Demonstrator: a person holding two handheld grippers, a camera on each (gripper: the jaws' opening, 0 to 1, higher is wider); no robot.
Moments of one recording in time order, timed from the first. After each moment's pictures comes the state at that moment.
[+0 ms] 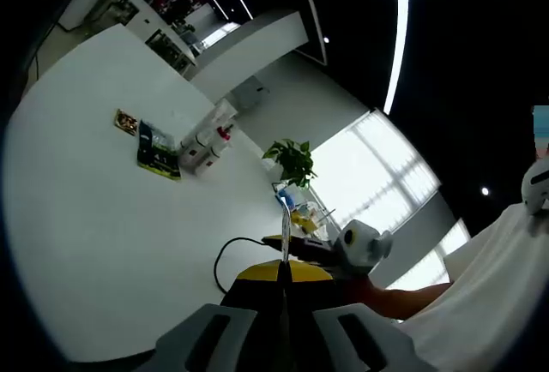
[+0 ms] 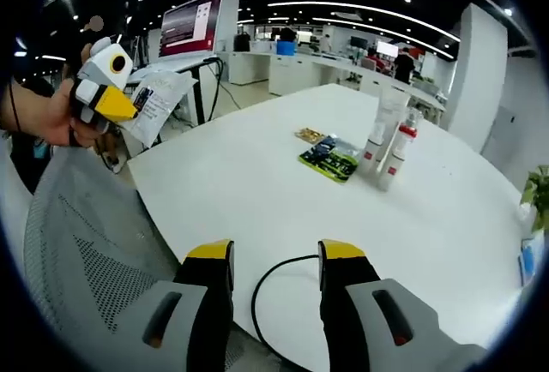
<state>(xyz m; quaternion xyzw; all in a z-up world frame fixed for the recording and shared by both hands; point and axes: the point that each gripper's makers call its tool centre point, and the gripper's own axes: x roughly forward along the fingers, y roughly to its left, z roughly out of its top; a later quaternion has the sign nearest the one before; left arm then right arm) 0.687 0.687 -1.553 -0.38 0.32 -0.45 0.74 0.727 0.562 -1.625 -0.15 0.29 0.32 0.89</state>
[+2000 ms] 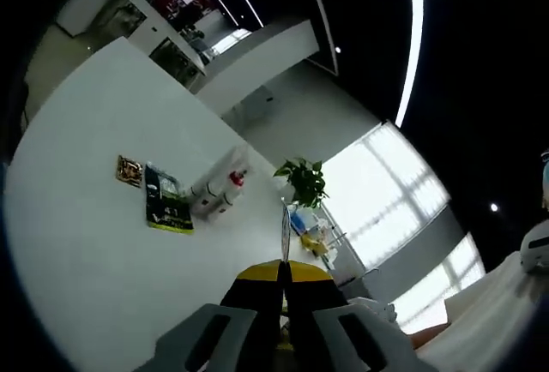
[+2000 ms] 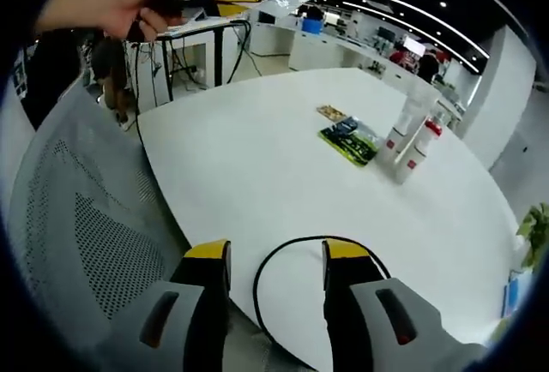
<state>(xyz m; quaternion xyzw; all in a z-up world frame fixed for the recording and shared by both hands) 0.794 0.705 -1.507 -0.38 0.31 -0.43 0.76 0.711 0.567 -1.650 -0.22 0.32 0.35 0.85</state>
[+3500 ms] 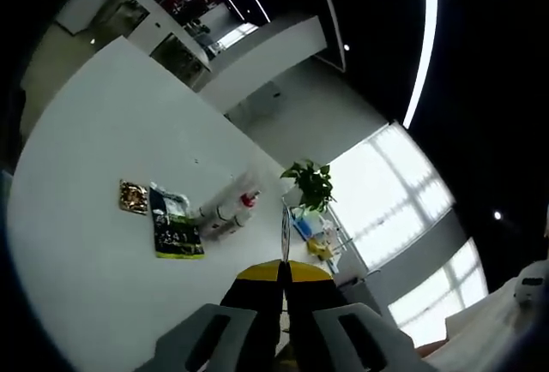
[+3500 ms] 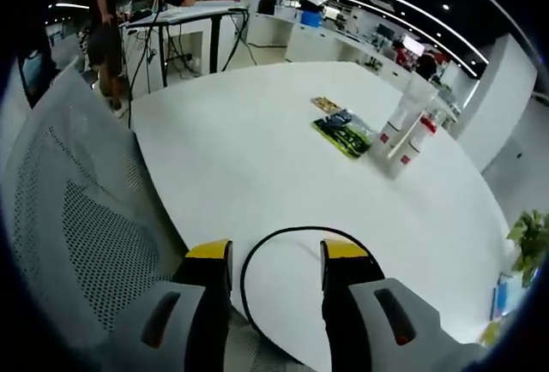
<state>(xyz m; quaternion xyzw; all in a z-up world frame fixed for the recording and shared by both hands) 0.850 0.708 -1.495 -0.38 0.34 -0.42 0.75 0.714 0.555 -1.656 -0.25 0.33 0.33 0.85</state>
